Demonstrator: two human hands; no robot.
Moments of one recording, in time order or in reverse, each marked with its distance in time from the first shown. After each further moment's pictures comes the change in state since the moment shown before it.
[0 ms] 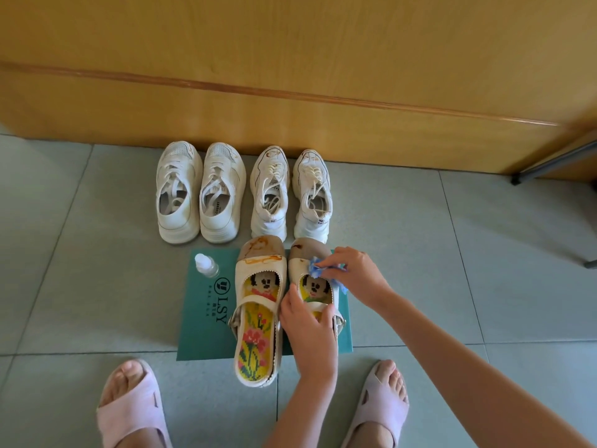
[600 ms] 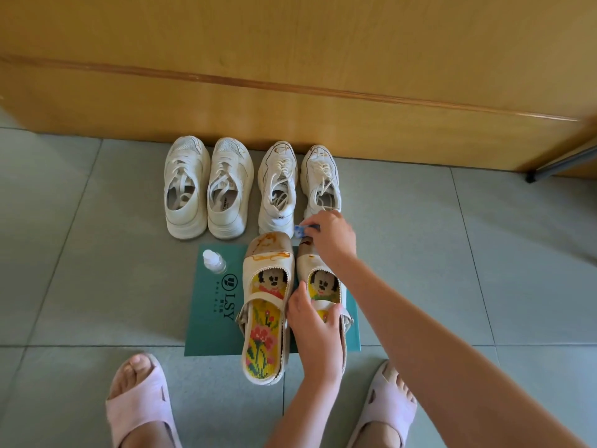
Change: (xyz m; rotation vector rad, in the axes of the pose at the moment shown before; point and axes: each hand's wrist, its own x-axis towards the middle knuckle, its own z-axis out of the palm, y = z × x) left_hand 0.001 -0.002 -0.006 -0.035 -0.039 0.019; right_hand 0.064 -0.046 0.024 -0.116 0.234 0.111
